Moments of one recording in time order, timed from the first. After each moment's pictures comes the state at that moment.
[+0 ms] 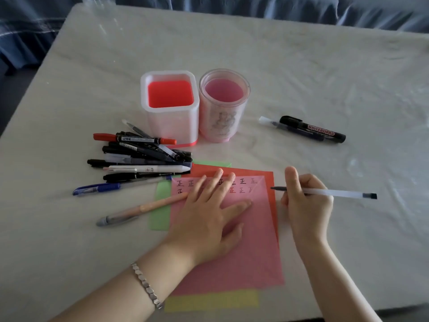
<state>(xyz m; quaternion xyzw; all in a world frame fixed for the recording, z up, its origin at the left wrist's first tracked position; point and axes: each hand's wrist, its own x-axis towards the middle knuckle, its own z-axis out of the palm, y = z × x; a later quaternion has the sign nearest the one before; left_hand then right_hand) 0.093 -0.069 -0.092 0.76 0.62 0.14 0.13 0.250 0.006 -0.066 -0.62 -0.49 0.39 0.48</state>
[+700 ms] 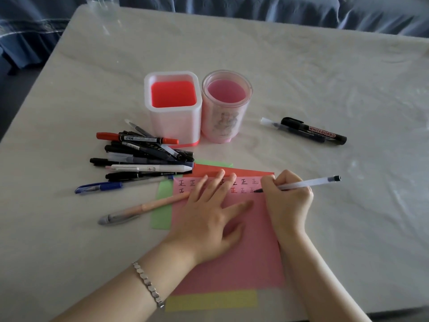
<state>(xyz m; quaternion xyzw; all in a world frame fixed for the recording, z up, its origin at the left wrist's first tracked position) 0.092 -0.068 -0.096 0.76 0.62 0.15 0.13 0.227 0.011 -0.088 -0.63 -0.57 0.30 0.44</state>
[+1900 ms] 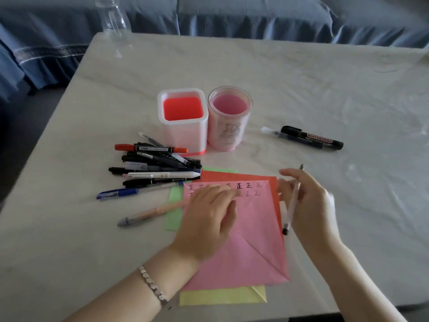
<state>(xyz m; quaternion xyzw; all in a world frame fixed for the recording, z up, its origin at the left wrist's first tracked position) 0.089 -0.074 -0.076 0.68 0.60 0.40 0.10 0.250 -0.006 -0.040 -0.58 -0.66 0.34 0.34</state>
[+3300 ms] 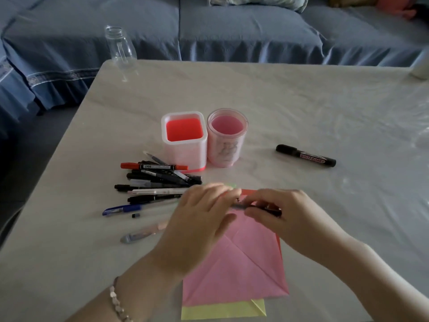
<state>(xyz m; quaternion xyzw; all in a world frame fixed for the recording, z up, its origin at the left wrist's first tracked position) 0.067 -0.075 -0.040 0.76 0.58 0.29 -0.02 0.238 -0.010 0.026 -0.43 -0.84 0.31 0.10</state>
